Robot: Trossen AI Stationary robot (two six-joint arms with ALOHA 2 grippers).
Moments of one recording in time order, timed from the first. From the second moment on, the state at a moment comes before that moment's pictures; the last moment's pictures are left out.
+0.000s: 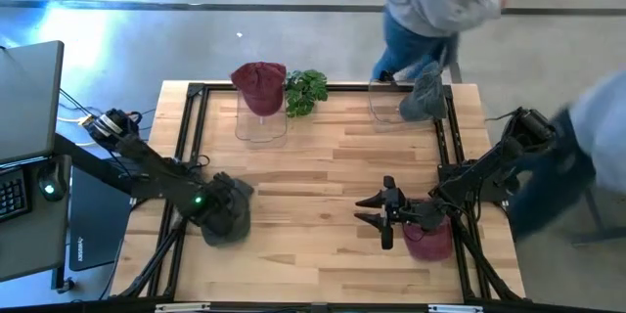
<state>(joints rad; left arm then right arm) -0.68 1.35 0.81 -1.17 -0.34 -1.51 0.65 1.32 0.52 0.54 0.71 0.49</state>
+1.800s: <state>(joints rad) -0.84 1.74 0.87 -0.22 -0.60 -0.64 0.03 2.19 1.33 0.19 -0.41 0.75</state>
